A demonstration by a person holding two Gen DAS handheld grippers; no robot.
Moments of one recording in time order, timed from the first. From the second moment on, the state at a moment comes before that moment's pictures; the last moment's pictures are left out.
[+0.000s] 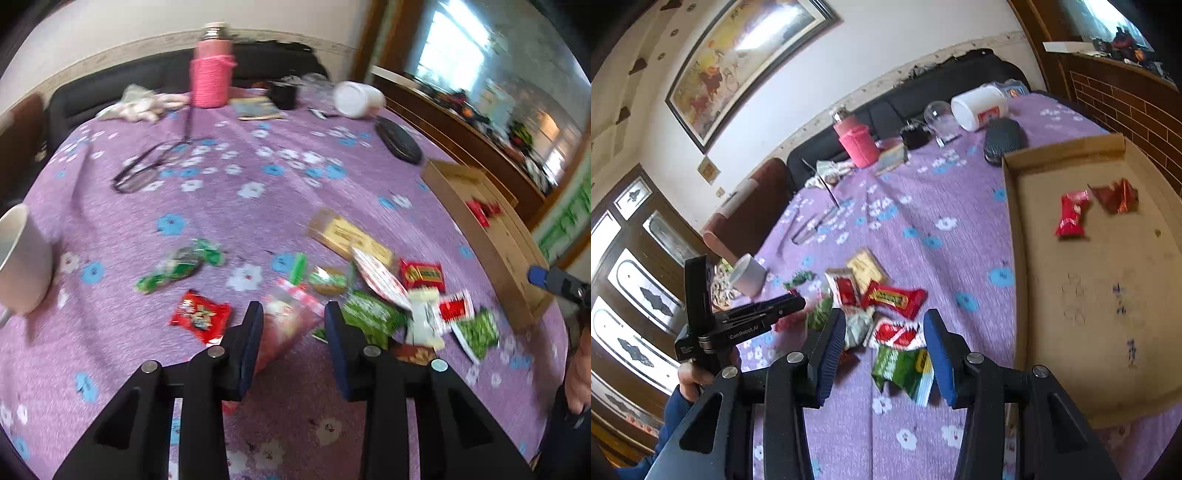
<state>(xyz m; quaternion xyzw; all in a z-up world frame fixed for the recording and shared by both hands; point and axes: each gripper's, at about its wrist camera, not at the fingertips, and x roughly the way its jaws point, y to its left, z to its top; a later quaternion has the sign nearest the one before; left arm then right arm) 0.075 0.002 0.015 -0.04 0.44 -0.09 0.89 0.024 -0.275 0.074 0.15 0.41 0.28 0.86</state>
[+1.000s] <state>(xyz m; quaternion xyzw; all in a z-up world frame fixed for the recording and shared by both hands) 0.070 -0.006 -0.001 0.01 0.45 -0.09 0.89 -0.001 -0.212 0.046 -0.03 0.46 0.32 0.83</state>
